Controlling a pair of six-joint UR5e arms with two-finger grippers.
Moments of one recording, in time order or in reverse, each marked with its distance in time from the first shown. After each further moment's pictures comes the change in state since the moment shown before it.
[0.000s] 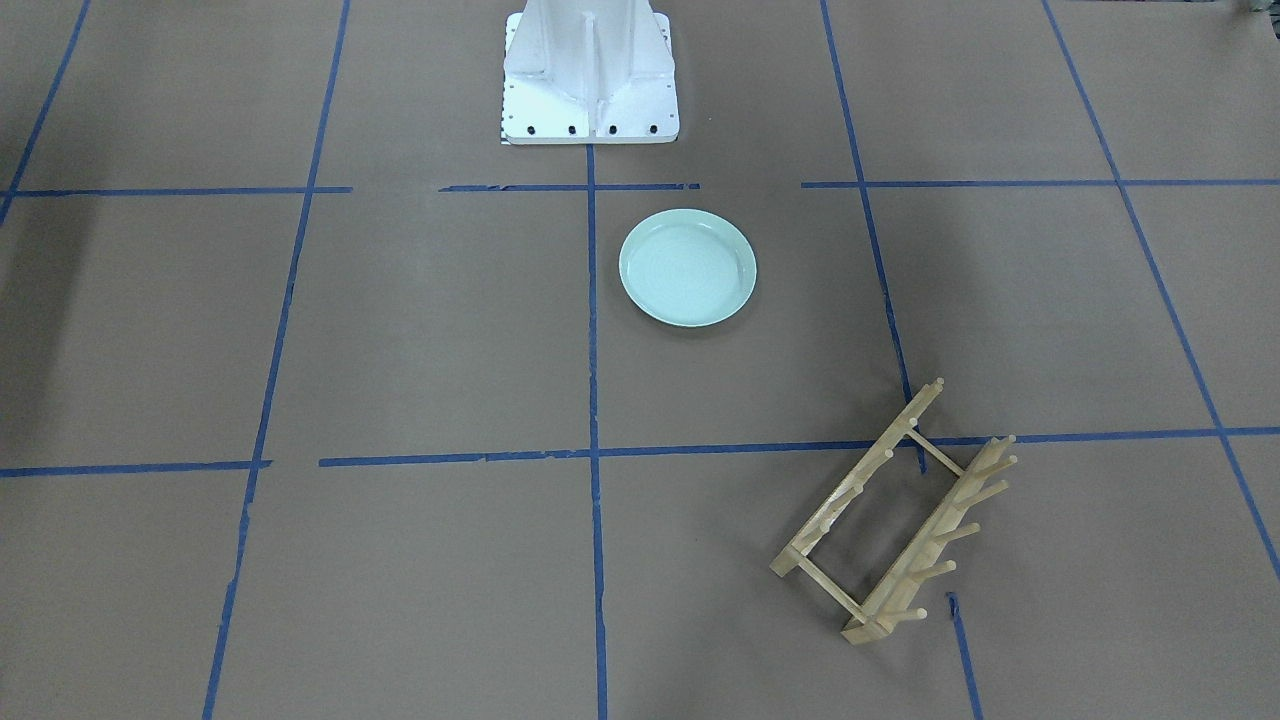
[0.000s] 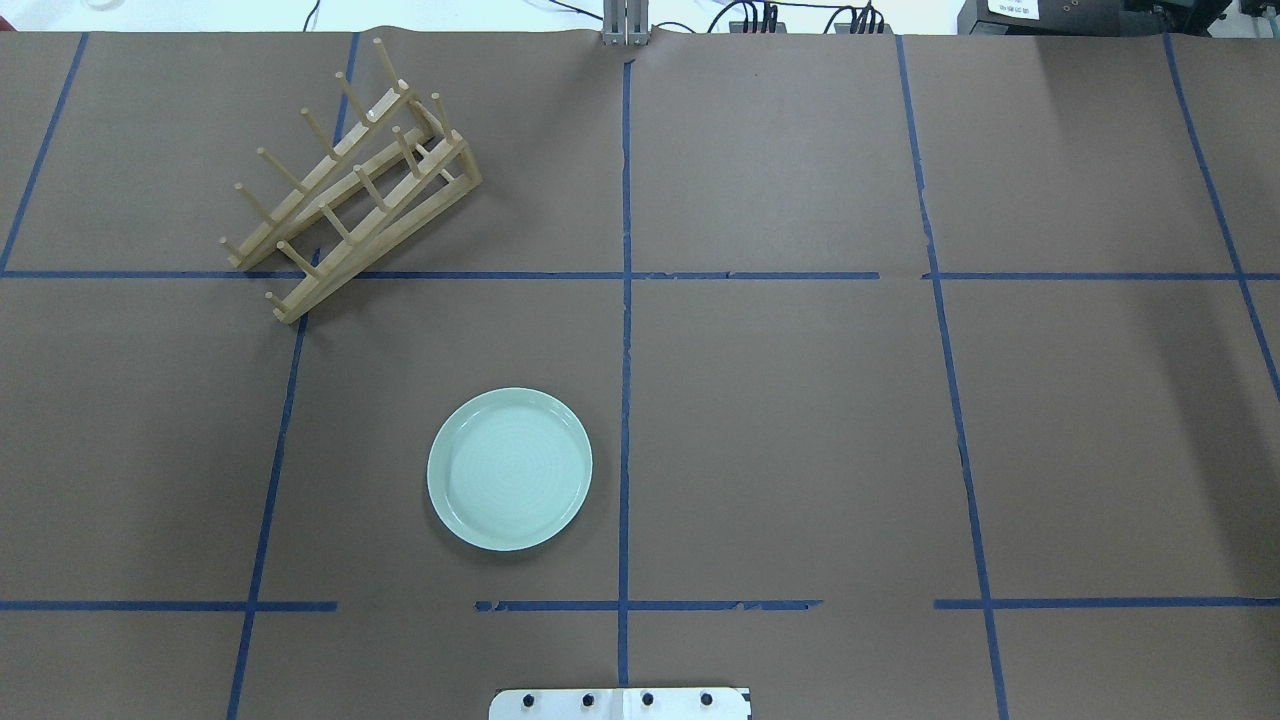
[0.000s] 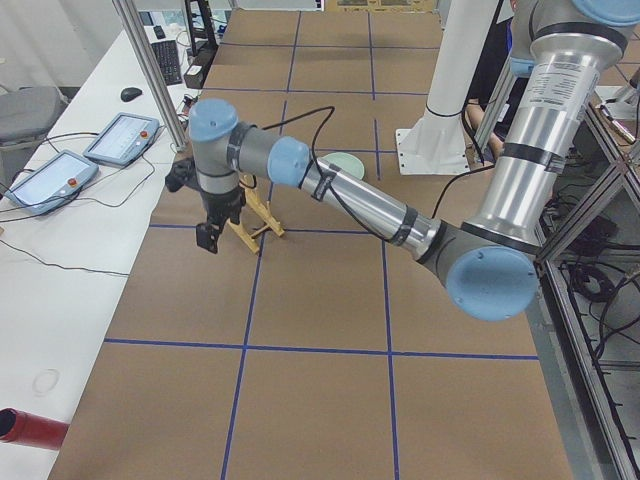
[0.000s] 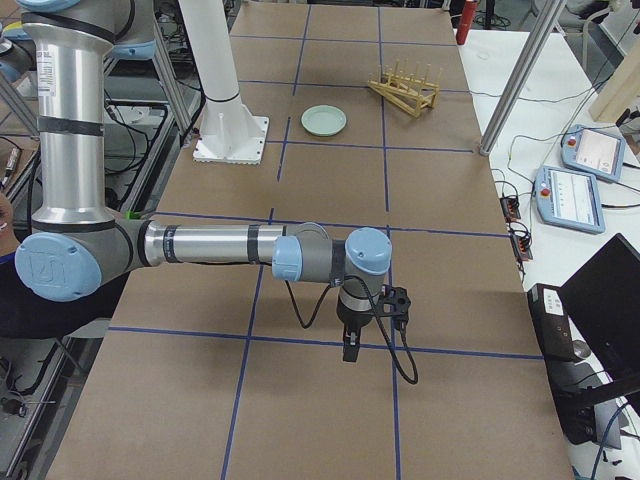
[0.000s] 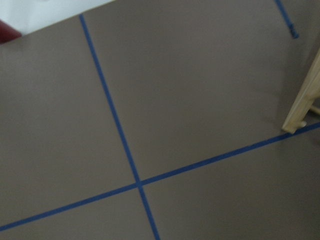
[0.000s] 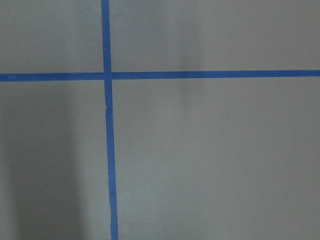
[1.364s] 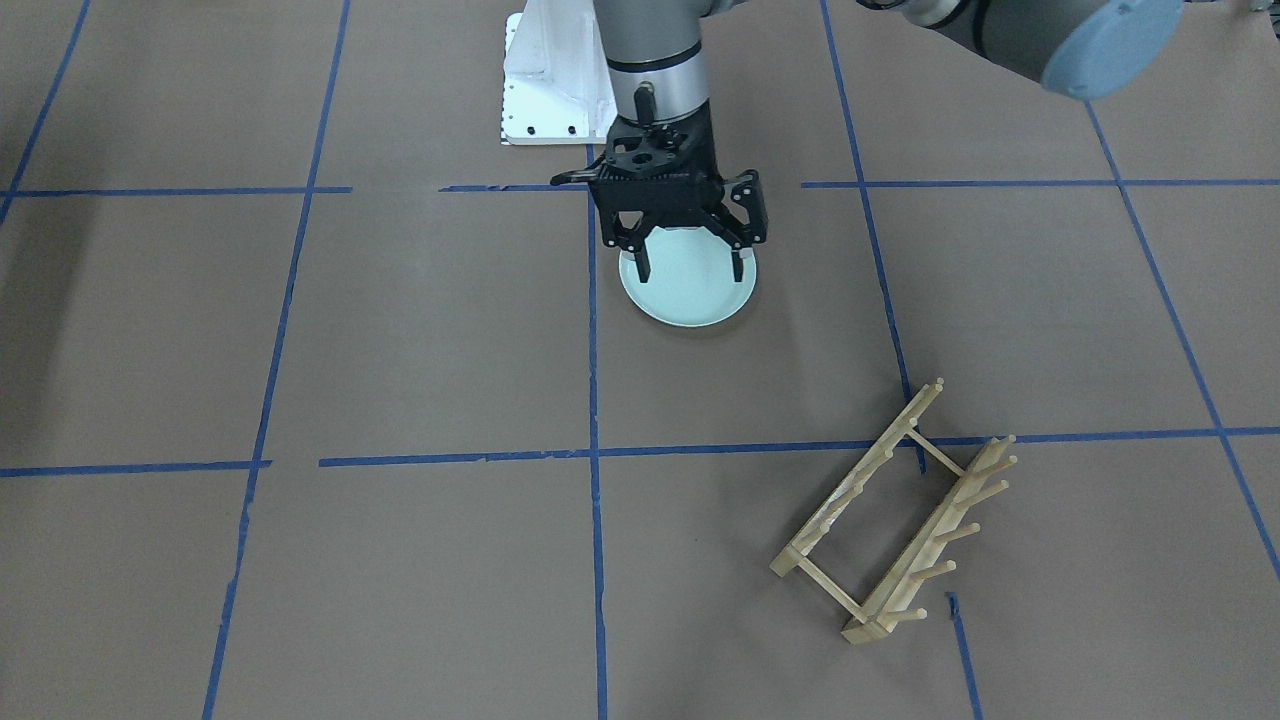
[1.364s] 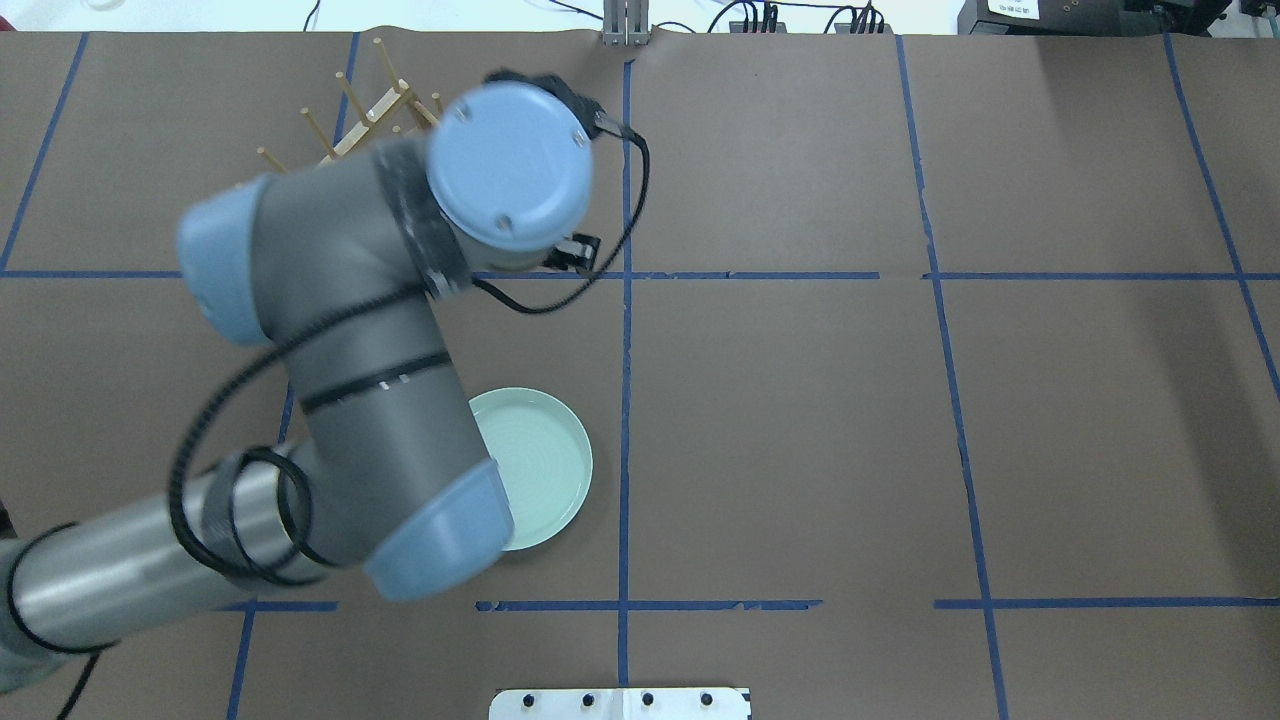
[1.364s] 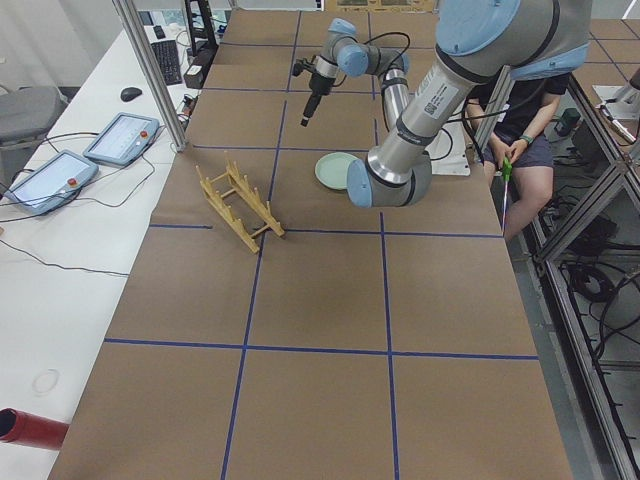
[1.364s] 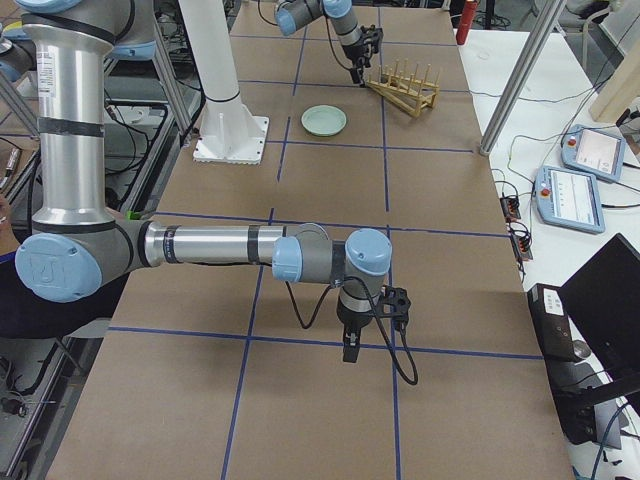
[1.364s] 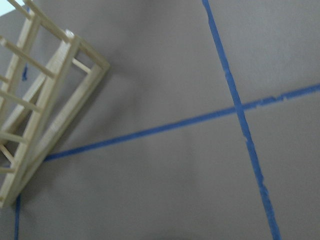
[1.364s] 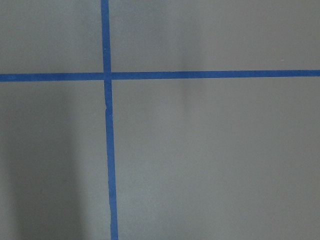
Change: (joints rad) left arm 0.971 -0.743 -0.168 0.237 0.726 -1.063; right arm 0.001 0.000 0.000 0.000 0.000 0.000
